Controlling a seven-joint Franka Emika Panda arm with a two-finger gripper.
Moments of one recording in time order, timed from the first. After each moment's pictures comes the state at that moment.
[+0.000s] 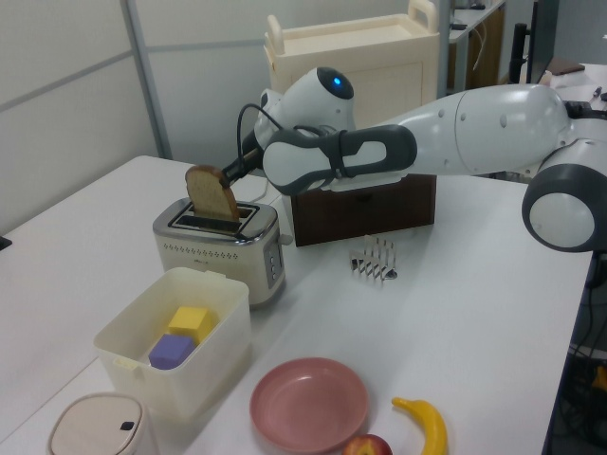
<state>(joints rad) -0.02 0.58 -0.08 -1.32 0.28 2.76 -0.27</state>
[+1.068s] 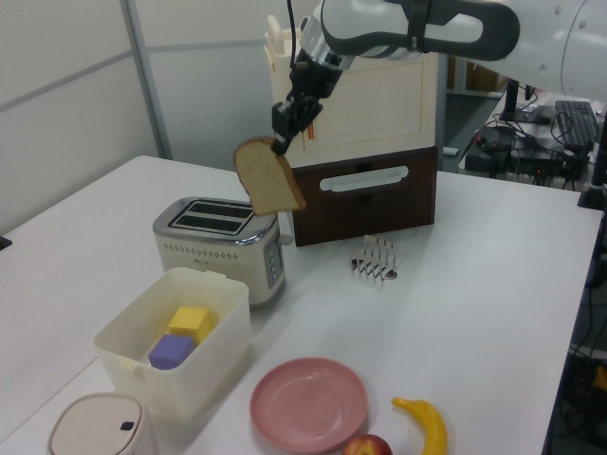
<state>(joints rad) -0.09 0.25 -0.09 -1.31 0.35 1.95 -0.23</state>
